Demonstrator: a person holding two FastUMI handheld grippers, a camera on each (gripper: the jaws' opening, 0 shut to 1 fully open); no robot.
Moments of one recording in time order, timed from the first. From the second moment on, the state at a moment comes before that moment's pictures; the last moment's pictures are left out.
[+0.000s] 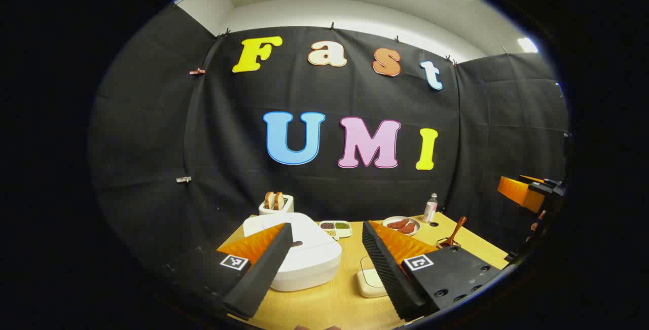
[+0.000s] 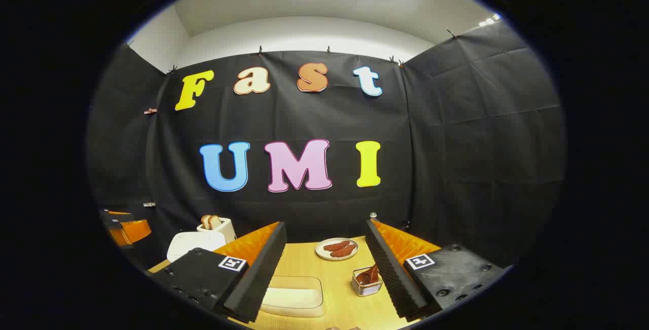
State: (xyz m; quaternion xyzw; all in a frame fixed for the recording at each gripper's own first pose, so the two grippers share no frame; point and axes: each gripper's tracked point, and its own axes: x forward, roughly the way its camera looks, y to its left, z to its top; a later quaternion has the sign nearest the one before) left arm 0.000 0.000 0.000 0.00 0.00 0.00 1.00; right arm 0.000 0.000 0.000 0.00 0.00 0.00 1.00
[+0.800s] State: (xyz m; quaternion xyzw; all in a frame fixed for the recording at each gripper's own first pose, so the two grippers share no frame) left arm 0.025 0.001 0.000 -0.01 0.02 0.01 1.00; right arm 0.025 -0.024 0.001 0.00 0.02 -0.02 1.00
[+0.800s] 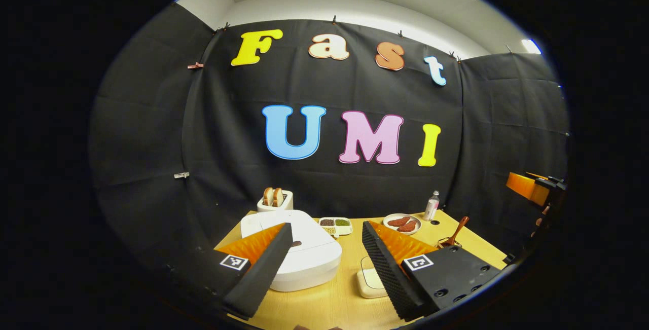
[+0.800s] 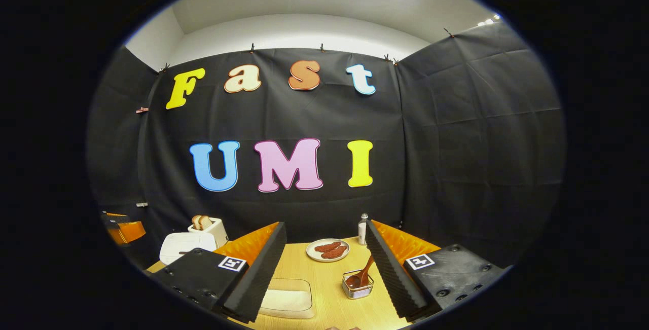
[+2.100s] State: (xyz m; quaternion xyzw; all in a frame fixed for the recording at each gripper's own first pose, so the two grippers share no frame) left arm 0.151 0.081 -0.052 -0.09 0.11 0.09 0.99; right arm 0.089 -0.085 -0.034 0.01 0.05 -0.03 1.00
